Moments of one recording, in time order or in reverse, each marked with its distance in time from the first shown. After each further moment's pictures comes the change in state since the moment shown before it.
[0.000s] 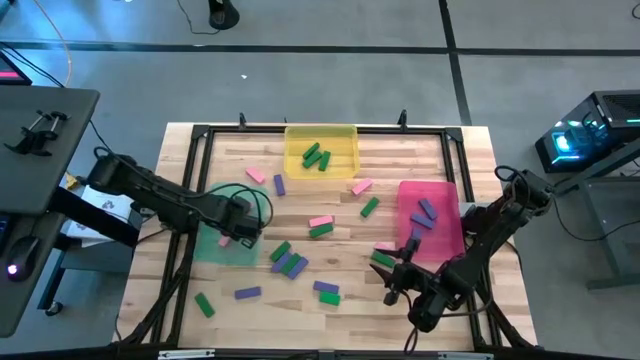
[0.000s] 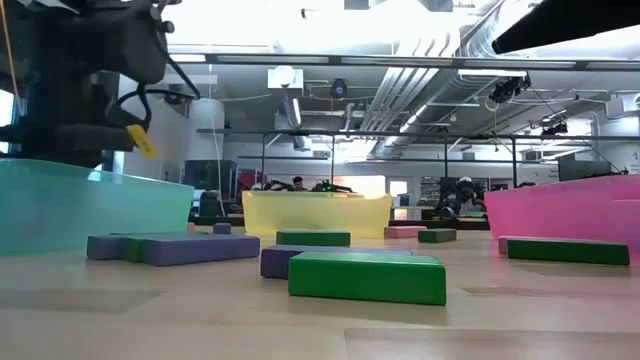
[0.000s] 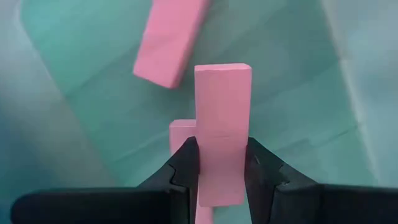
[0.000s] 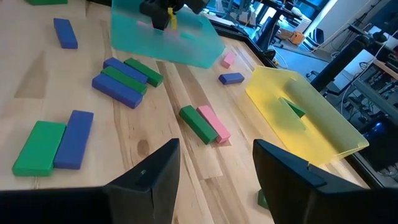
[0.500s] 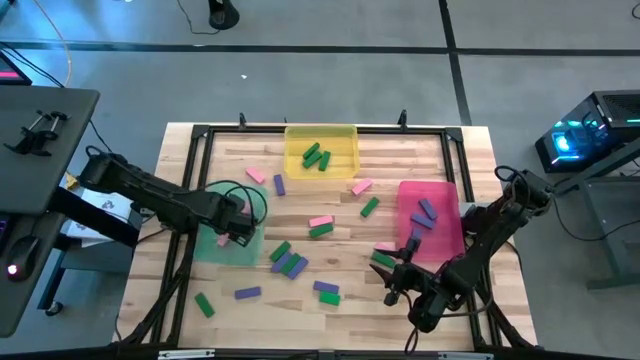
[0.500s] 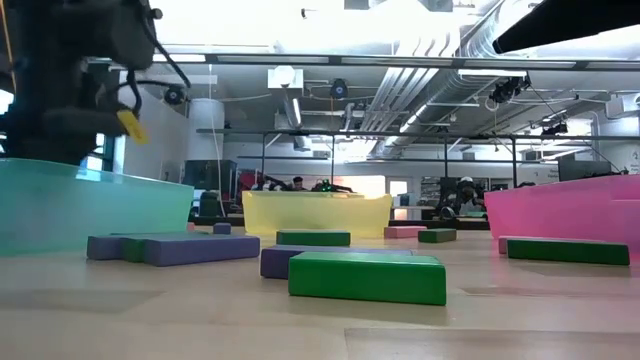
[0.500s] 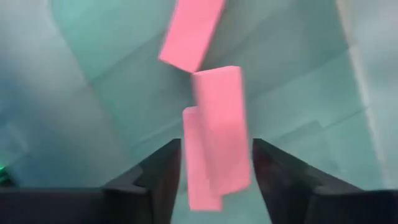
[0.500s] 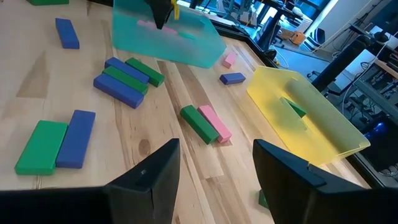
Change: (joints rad) left arm 0.001 -0.099 0.000 -0.087 0.016 -0.008; right arm -0.001 0.000 0.000 0.002 -0.002 0.000
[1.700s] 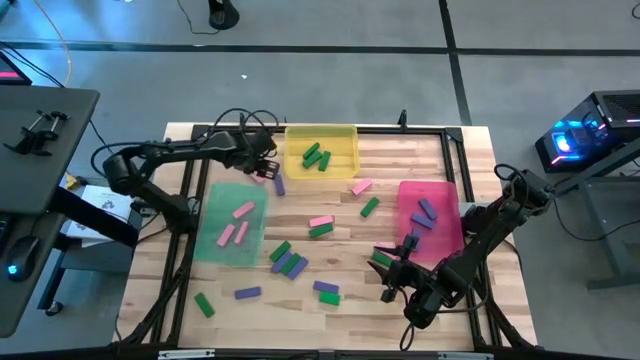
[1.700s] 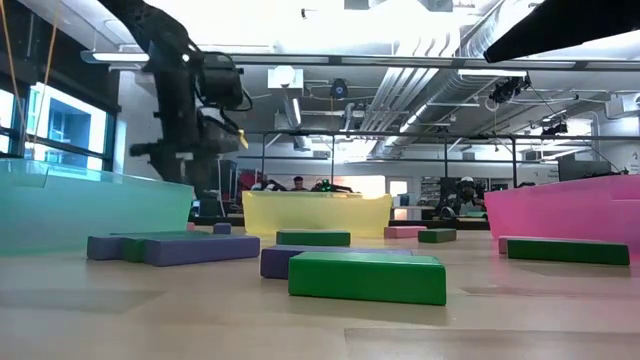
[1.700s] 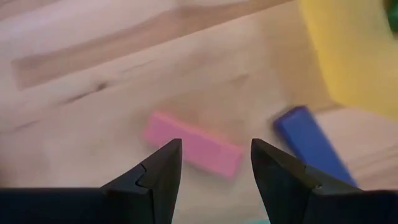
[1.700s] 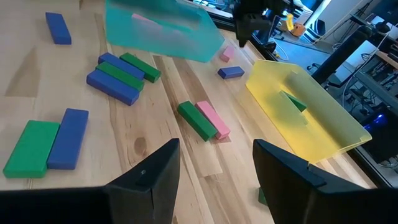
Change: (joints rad) left arm 0.780 0.237 0.225 0.330 -0.100 0.620; right arm -0.032 0.000 0.000 0.001 -0.028 0.001
